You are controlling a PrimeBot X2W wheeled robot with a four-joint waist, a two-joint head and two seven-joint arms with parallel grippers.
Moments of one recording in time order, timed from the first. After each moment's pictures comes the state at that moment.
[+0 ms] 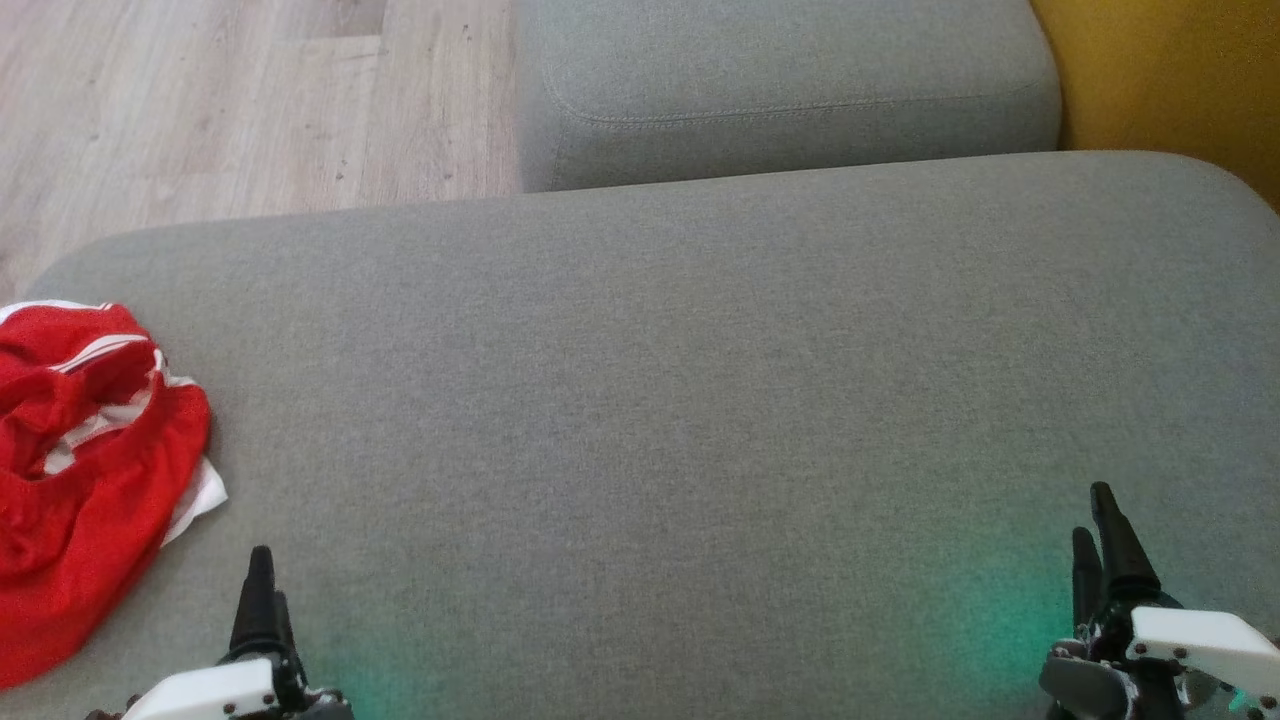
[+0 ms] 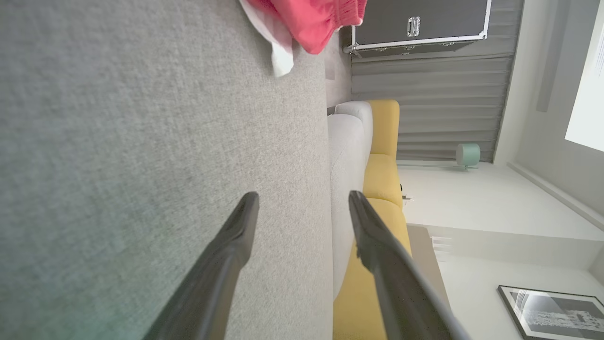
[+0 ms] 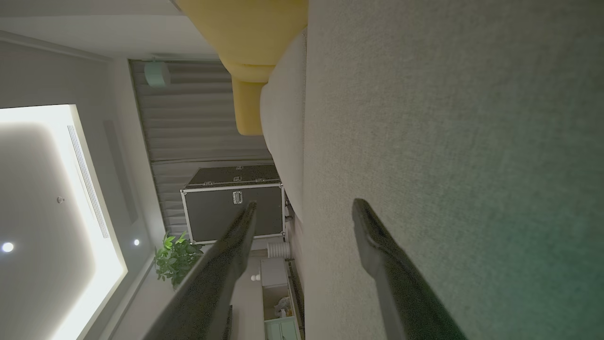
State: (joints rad) left arm 0.02 0.04 0.05 0.34 -1.57 -0.12 0.08; right arm 0.02 -0.04 -0.09 0.35 1.56 0.13 0.08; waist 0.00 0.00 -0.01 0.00
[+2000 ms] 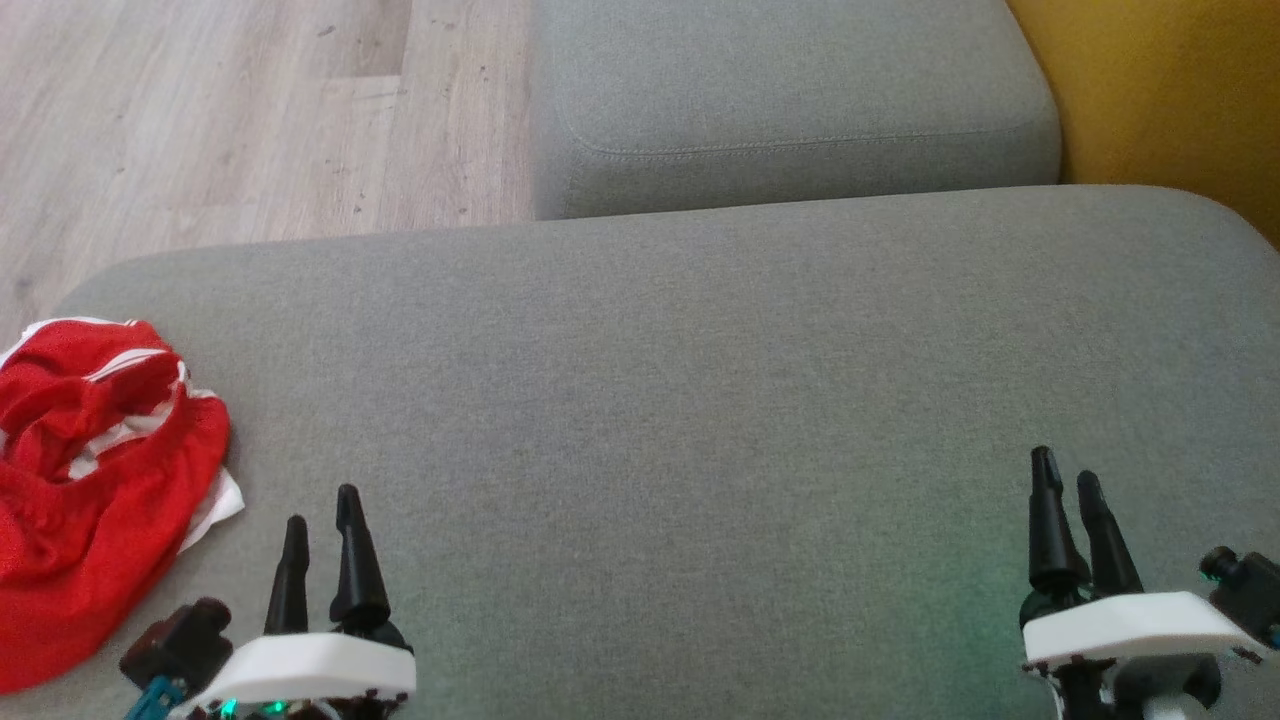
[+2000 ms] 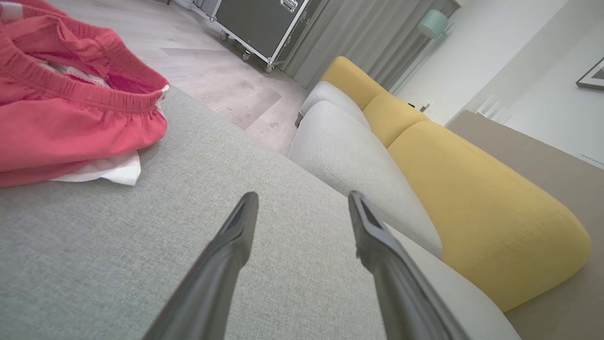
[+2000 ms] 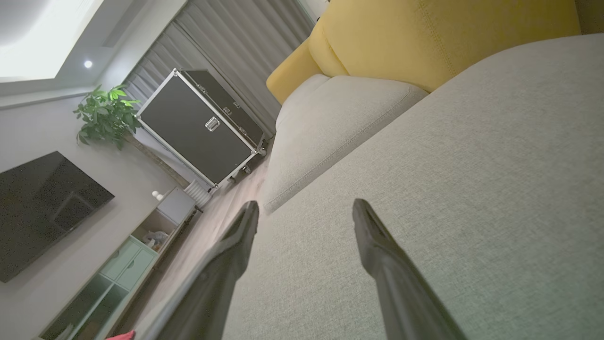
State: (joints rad) left arm 0.05 0.04 -0.11 0.16 -0.73 -0.02 -0.09; right arm 0.07 -0.04 -0.01 0.20 0.74 0.13 -0.09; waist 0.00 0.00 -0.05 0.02
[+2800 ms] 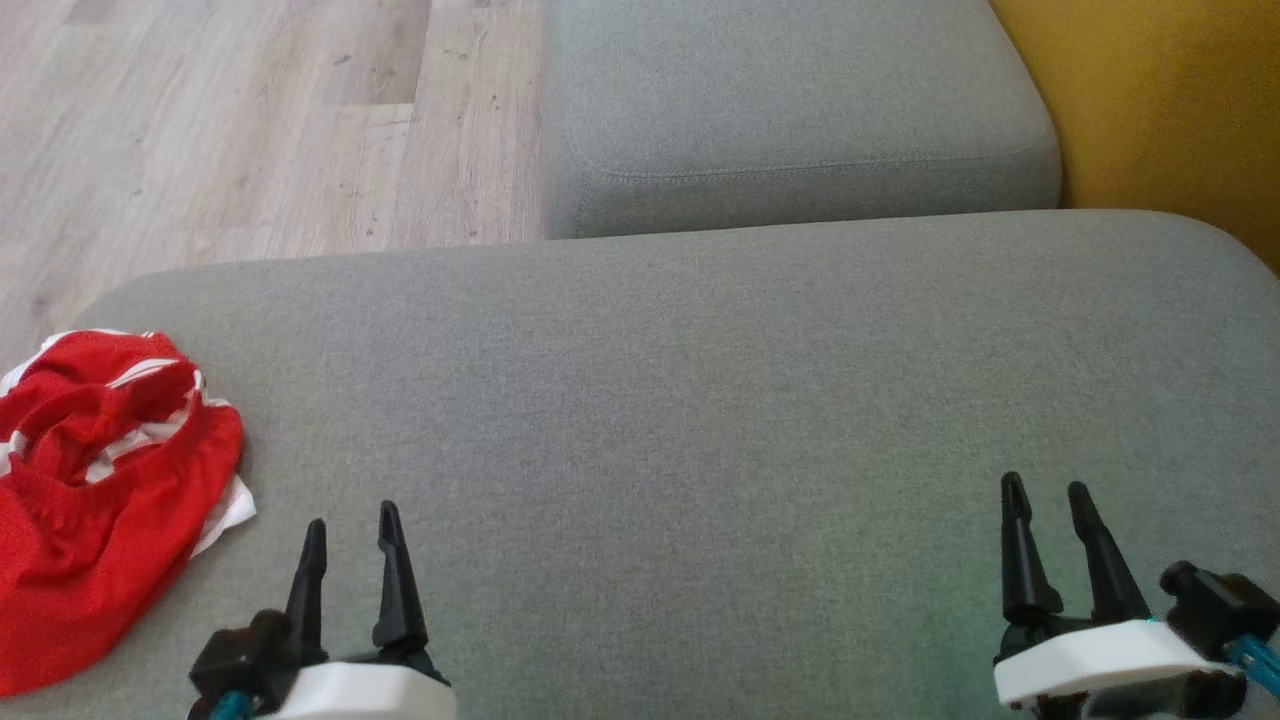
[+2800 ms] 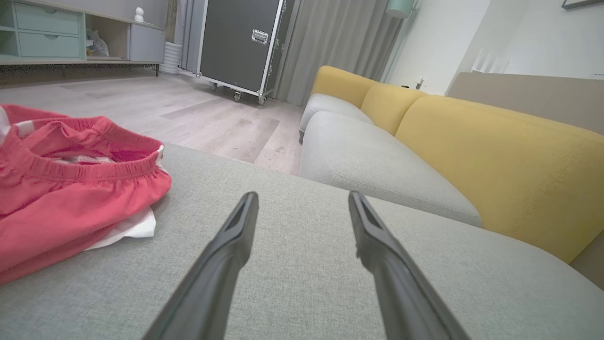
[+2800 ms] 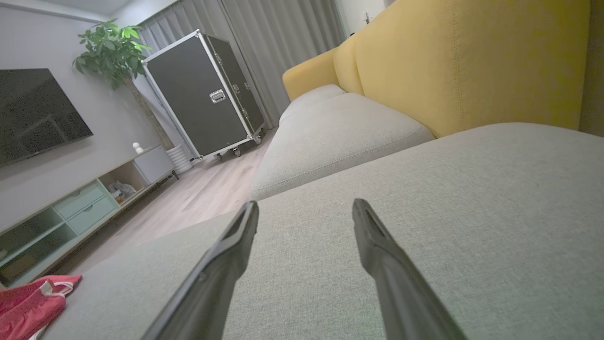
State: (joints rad) left arm 0.09 0.04 -0.16 0.15 -0.42 0.05 -0.16; right arm 0.11 -0.04 0.01 0.18 0.41 0.13 -0.16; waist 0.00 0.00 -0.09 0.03
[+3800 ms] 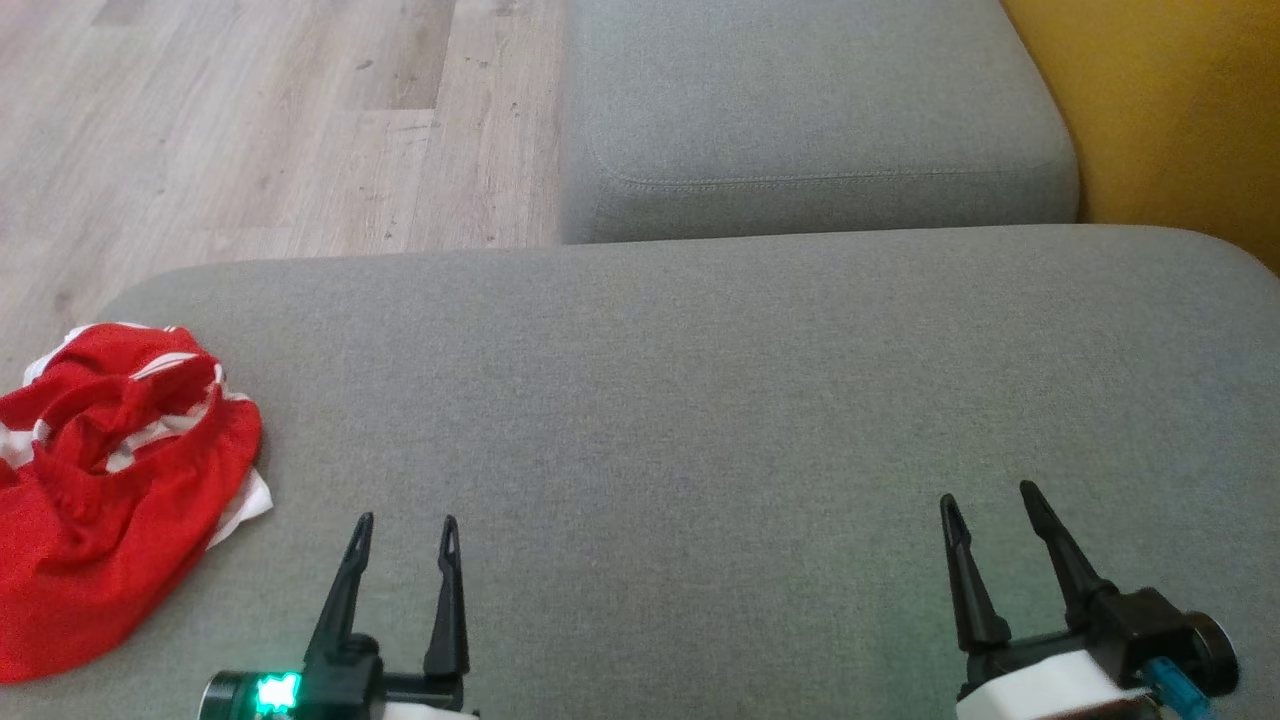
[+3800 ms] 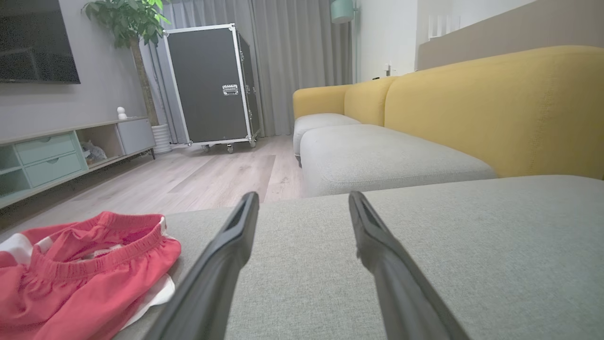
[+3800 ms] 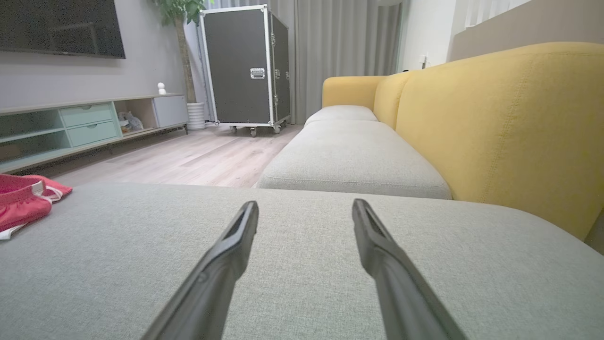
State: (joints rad) left arm 0.11 0.06 -0.21 0.15 -0.05 0.09 -0.25; right arm 0.14 -0.04 0.05 0.16 0.03 0.13 -0.24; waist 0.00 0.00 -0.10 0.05
